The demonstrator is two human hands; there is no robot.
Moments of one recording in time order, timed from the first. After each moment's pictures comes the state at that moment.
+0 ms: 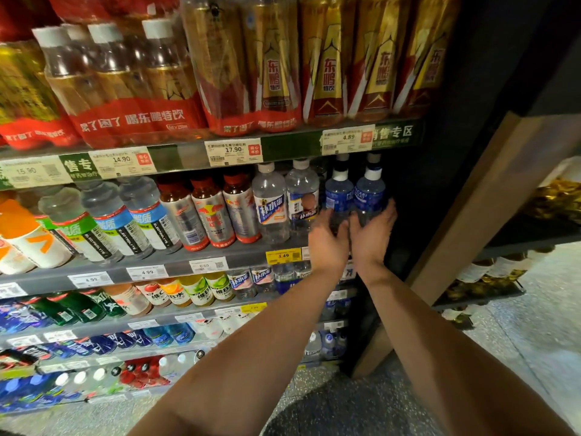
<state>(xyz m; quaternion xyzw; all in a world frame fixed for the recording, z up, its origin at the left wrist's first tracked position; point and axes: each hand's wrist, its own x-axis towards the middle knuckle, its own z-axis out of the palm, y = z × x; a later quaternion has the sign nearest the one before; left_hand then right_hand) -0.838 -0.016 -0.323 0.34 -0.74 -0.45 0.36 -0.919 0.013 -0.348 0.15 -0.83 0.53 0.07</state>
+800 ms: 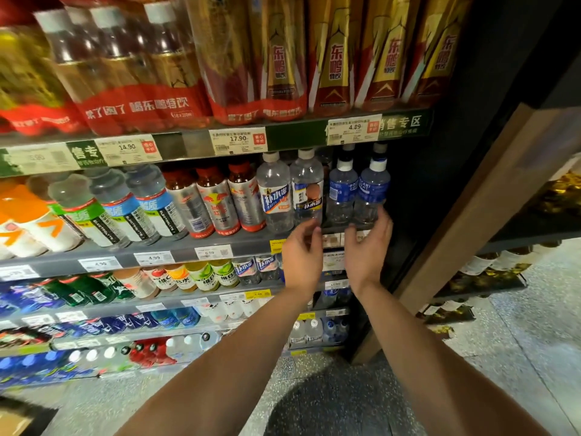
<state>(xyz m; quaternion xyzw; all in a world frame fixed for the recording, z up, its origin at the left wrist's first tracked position) -0.775 -0.022 -0.342 0.36 -0.70 -0.49 0.38 -0.868 0.041 -0.355 0.21 -0.77 0.60 0.04</state>
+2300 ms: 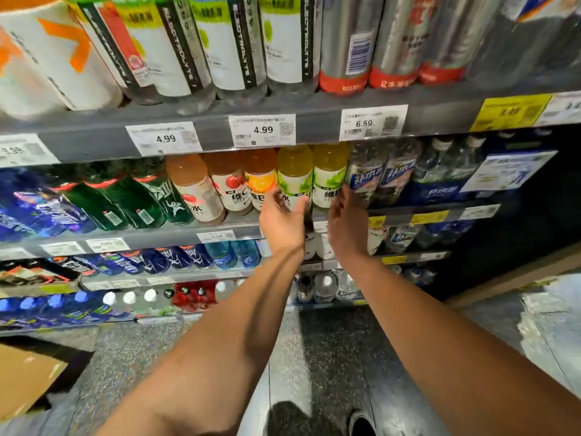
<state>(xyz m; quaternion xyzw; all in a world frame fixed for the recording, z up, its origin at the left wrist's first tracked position) -0.570 -0.246 -0.601 0.53 -0.63 -0.41 0.40 -0.647 -0.173 -0.603 0.27 -0.85 0.45 -0.06</state>
